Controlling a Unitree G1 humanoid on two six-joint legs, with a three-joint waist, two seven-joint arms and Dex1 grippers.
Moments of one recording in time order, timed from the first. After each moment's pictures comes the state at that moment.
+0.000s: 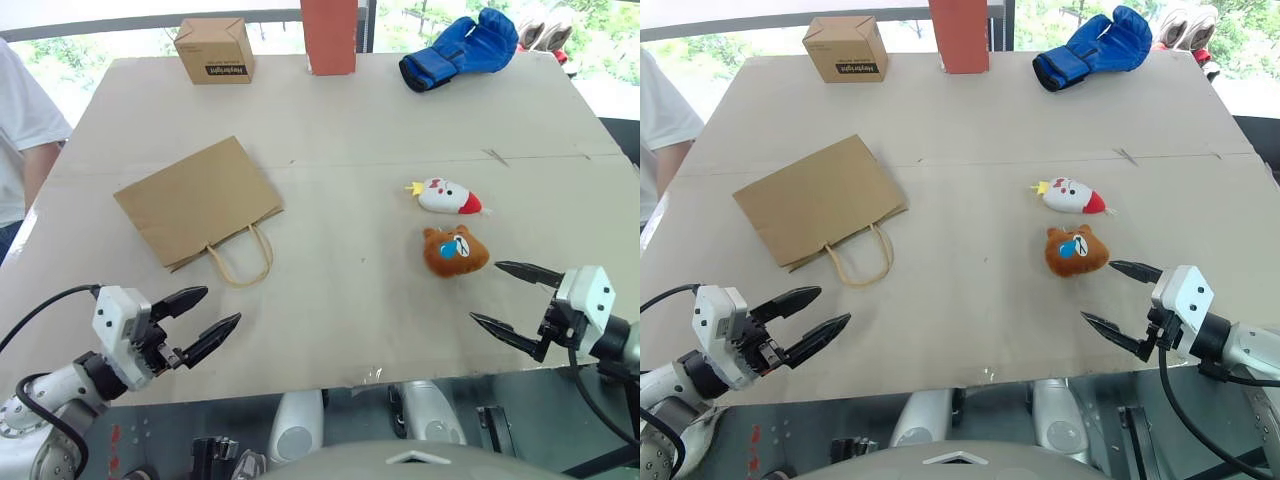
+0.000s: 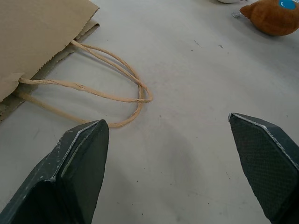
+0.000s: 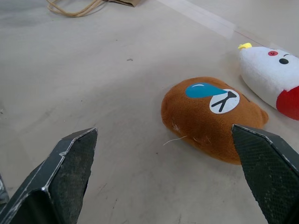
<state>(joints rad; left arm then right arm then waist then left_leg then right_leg) 0.53 0.64 0.53 -0.45 -0.65 0.34 -0.93 0.35 -0.73 -0.30 -0.55 0.49 0.24 0.93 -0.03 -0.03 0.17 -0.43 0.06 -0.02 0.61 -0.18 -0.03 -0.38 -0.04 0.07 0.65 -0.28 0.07</state>
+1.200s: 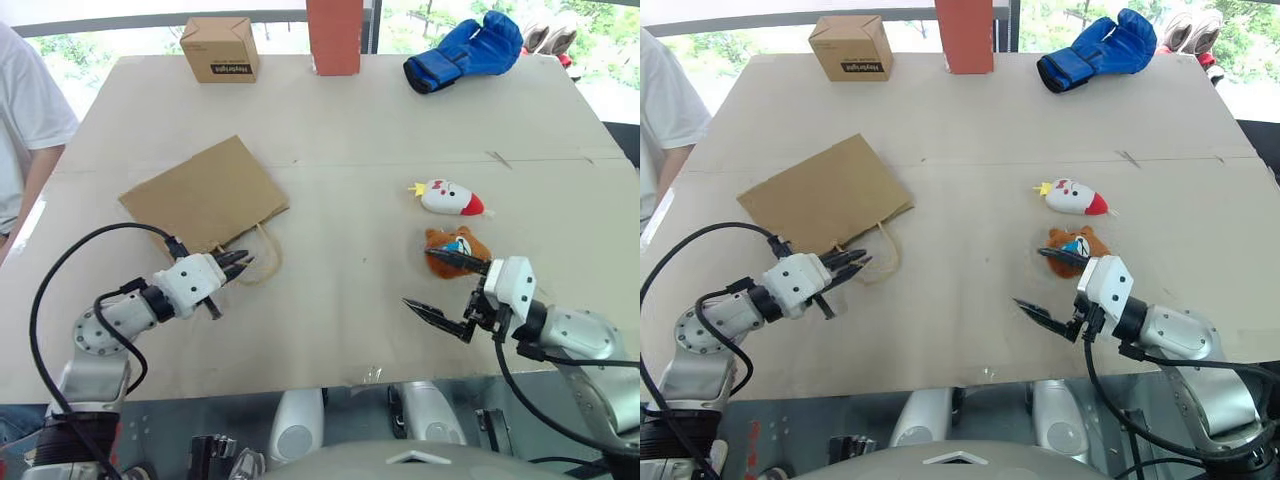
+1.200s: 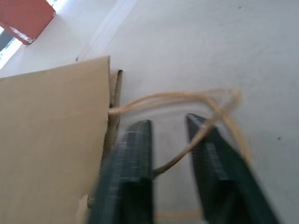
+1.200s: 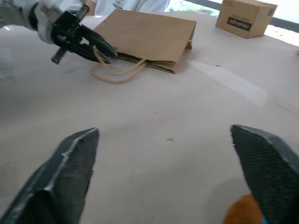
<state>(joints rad) 0.06 0.69 0.18 -0.02 -0.15 -0.29 -0.85 0.11 -0.56 0.05 -0.56 0.40 0.23 0.80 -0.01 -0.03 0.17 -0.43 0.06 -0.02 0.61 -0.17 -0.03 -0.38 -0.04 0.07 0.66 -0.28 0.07</state>
